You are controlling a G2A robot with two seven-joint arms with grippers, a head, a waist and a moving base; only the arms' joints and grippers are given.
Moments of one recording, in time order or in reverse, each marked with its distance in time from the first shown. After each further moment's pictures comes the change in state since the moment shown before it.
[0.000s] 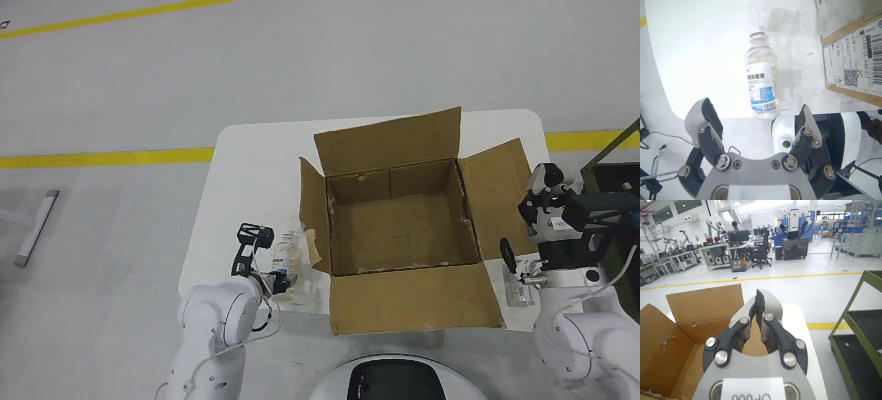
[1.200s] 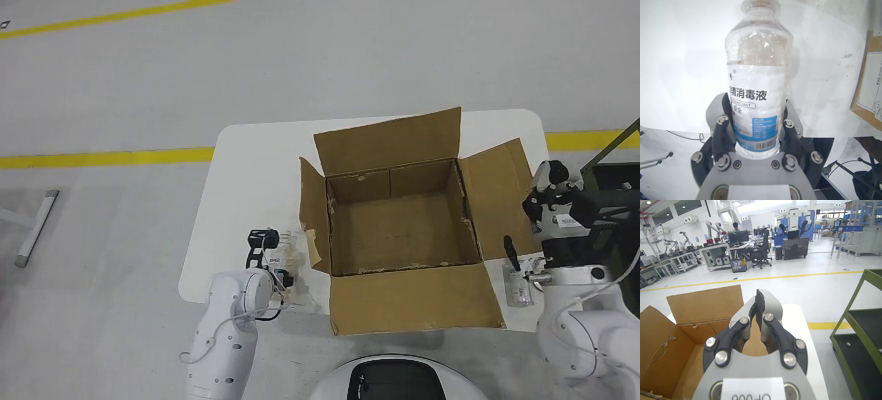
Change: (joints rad) left arm -0.112 -0.001 0.044 0.346 -0.064 0.126 0.100; right arm 0.016 -0.003 0.035 -0.004 0.074 0.003 0.009
